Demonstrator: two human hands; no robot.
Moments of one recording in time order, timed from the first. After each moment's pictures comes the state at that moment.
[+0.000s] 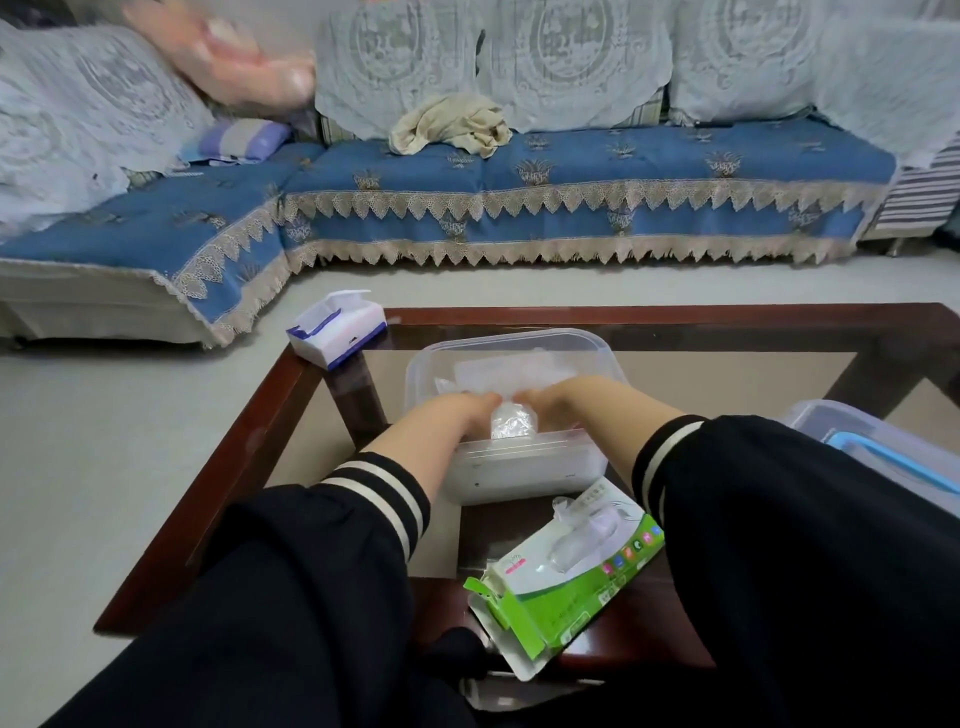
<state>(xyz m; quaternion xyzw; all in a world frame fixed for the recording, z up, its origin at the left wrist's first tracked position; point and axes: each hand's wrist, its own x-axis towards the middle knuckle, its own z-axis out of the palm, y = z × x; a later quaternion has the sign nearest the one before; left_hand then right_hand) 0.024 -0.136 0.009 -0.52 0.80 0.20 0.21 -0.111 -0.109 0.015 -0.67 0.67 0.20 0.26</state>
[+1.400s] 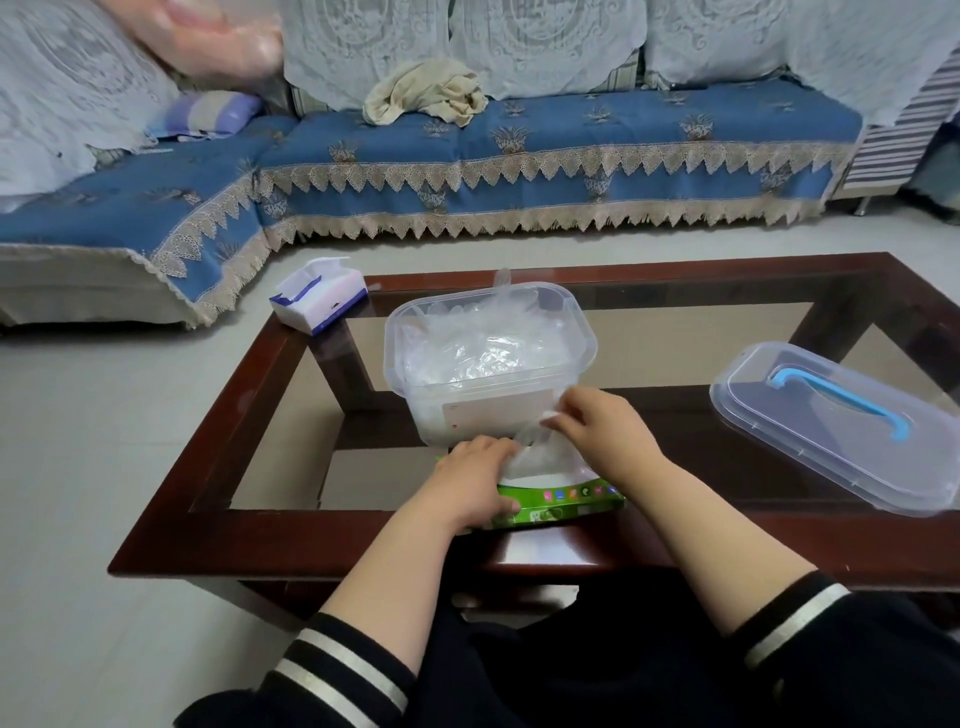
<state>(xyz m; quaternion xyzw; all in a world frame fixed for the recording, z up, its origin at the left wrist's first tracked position) 0.049 -0.004 -0.049 -0.46 0.86 0.23 0.03 -0.127 0.039 -0.027 -0.61 0.72 -0.29 0.17</state>
